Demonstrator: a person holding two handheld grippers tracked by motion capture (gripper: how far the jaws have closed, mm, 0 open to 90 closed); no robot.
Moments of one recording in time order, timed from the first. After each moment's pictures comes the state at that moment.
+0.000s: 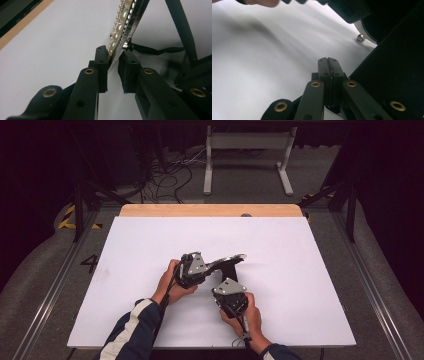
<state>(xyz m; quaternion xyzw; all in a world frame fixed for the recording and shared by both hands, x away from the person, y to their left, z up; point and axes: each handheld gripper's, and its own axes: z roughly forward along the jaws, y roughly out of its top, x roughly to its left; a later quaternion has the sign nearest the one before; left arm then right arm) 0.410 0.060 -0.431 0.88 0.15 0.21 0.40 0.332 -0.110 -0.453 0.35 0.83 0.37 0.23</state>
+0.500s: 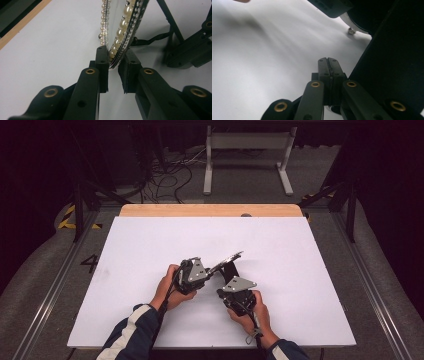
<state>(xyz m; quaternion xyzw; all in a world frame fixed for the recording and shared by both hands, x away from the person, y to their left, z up) 0.395 0.060 -0.431 0.88 0.16 0.22 0.39 0.339 -0.133 -0.453 0.33 0.84 0.38 0.19</state>
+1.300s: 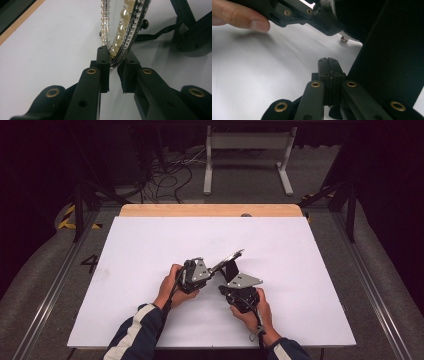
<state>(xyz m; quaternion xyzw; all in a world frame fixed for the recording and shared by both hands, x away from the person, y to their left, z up) 0.401 0.053 -0.442 0.89 0.15 0.23 0.37 0.342 -0.142 -0.445 0.34 0.83 0.41 0.19</state>
